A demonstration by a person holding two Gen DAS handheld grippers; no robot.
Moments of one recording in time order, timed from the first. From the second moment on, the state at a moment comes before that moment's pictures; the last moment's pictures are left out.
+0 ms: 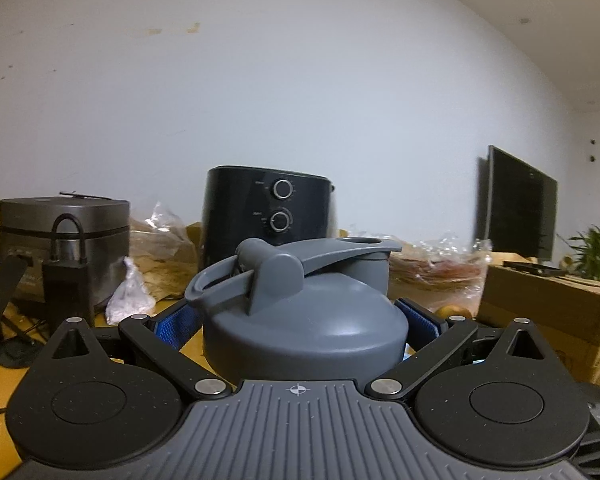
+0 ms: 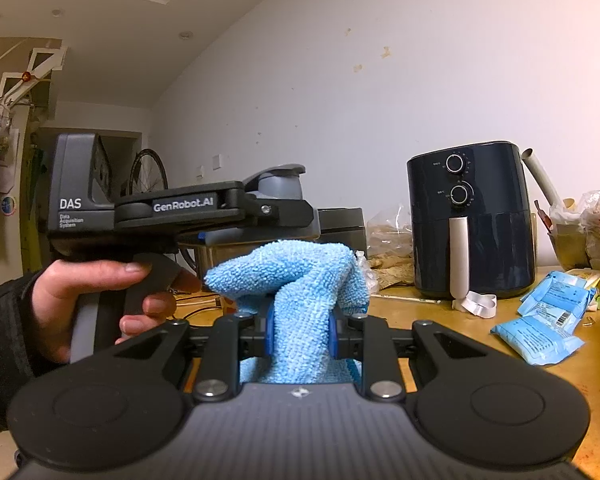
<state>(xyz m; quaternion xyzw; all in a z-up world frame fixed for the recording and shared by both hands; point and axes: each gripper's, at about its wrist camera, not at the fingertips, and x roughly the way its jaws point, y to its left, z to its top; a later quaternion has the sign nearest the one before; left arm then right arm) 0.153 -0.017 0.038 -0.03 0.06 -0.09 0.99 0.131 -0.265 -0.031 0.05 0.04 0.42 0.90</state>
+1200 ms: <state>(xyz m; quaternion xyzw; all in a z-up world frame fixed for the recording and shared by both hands) 0.148 -0.059 0.042 -0.03 0.05 0.06 1.00 0.133 -0.266 -0.032 0.06 0.04 0.43 0.90</state>
